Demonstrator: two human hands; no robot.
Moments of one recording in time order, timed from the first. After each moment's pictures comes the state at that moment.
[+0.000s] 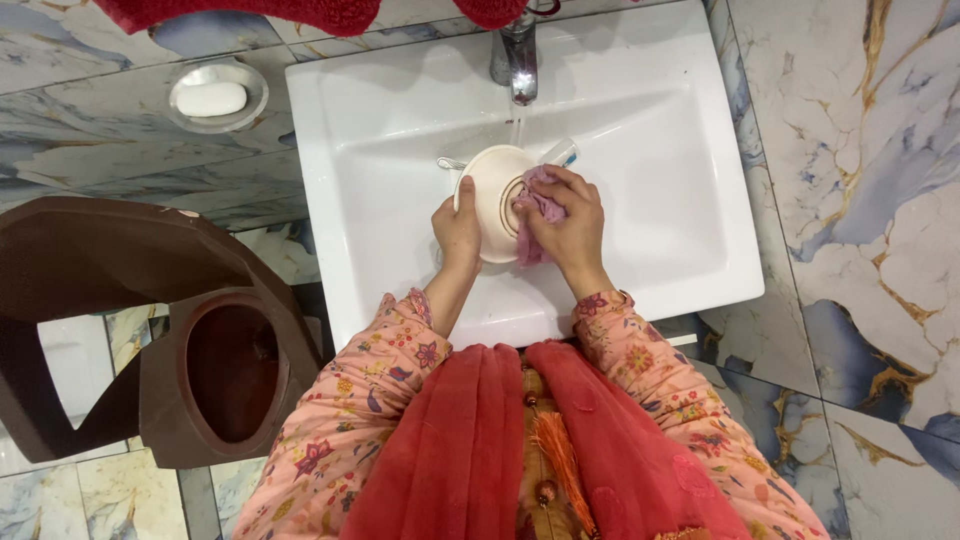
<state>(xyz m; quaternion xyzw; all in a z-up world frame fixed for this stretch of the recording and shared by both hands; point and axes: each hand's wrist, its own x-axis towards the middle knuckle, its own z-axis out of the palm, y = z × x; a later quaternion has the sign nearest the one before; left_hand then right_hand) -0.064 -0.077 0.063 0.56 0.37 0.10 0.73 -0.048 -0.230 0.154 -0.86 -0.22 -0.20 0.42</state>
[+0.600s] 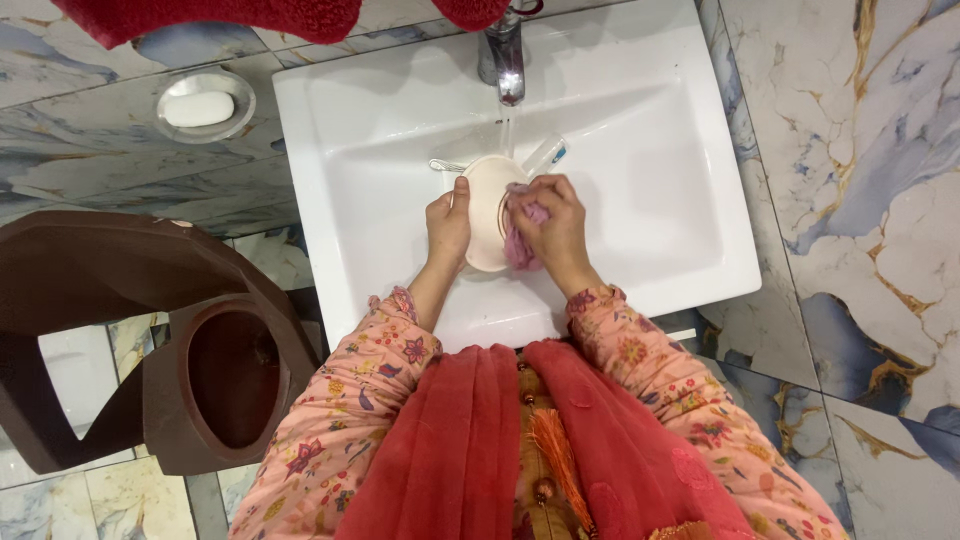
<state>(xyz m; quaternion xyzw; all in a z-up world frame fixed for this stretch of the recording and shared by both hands) -0.057 -0.060 0.036 0.61 0.27 0.05 0.75 -0.045 -0.227 0.135 -0.84 -0.17 -0.10 0.51</state>
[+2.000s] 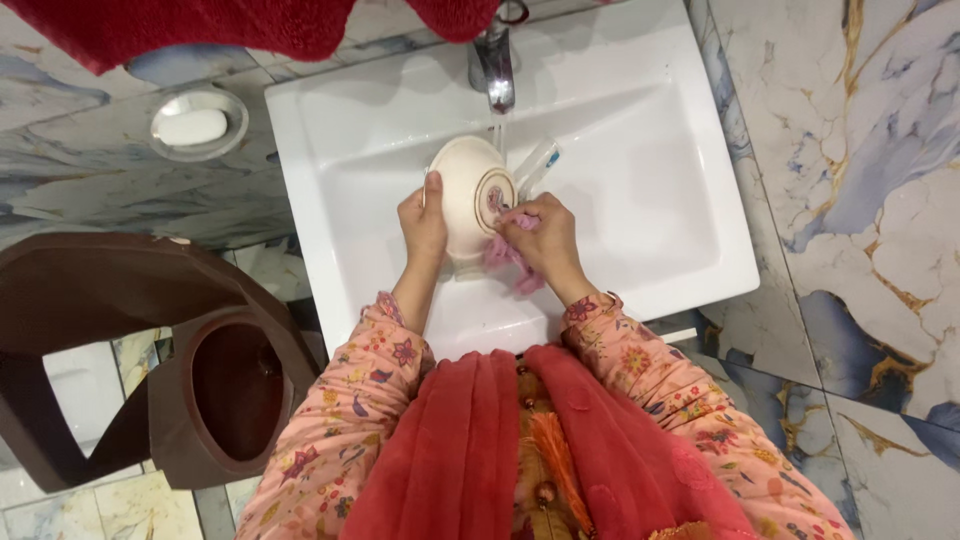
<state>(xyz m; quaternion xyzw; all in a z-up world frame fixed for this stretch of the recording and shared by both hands) -0.050 -0.031 0.038 0.66 0.23 0.16 0.69 -0.044 -0.227 0.129 -0.85 -0.07 0.05 0.51</state>
